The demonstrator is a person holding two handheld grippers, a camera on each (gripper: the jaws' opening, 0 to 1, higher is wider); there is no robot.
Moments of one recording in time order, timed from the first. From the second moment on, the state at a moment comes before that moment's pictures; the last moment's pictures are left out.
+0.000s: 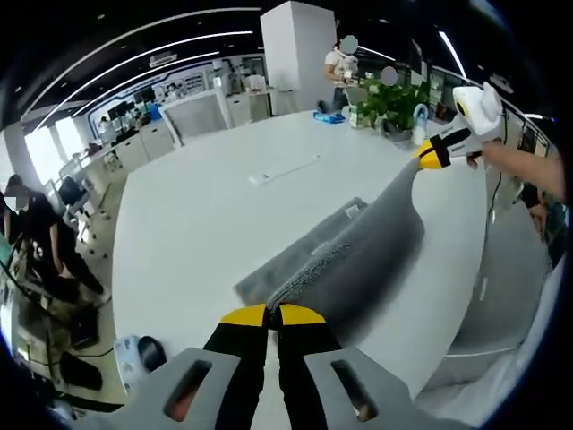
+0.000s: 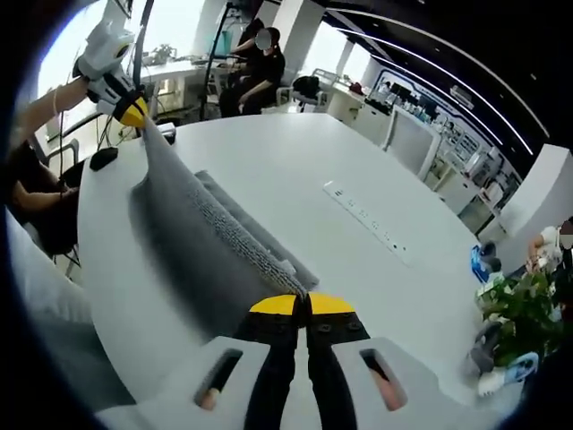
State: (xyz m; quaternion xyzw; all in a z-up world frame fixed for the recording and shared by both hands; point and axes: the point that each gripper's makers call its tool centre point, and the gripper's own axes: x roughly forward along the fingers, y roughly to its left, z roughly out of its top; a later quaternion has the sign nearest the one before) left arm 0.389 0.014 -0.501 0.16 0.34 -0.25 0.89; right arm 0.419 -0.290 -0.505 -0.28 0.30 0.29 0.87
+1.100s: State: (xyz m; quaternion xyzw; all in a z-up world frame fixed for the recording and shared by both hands) left arm 0.448 0.012 -0.540 0.18 0.37 -0.26 0.88; right arm 0.461 -0.294 -0.539 -0.26 0.34 0.29 0.86
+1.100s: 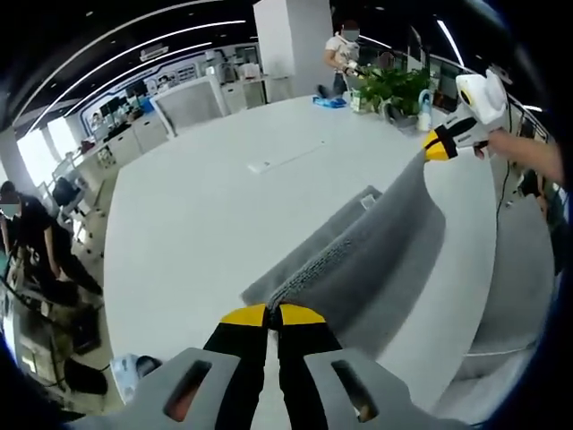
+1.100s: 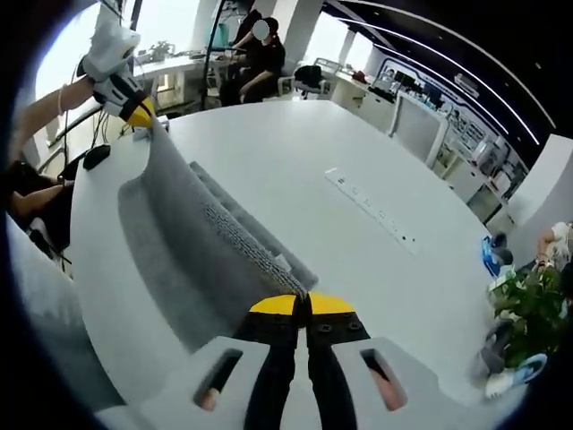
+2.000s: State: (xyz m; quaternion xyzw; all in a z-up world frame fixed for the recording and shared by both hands) left arm 0.488 0.022 -0.623 0.17 0.43 -0.25 0.85; right arm 0.514 -0.285 -0.616 -0.20 0.40 0.27 0.86
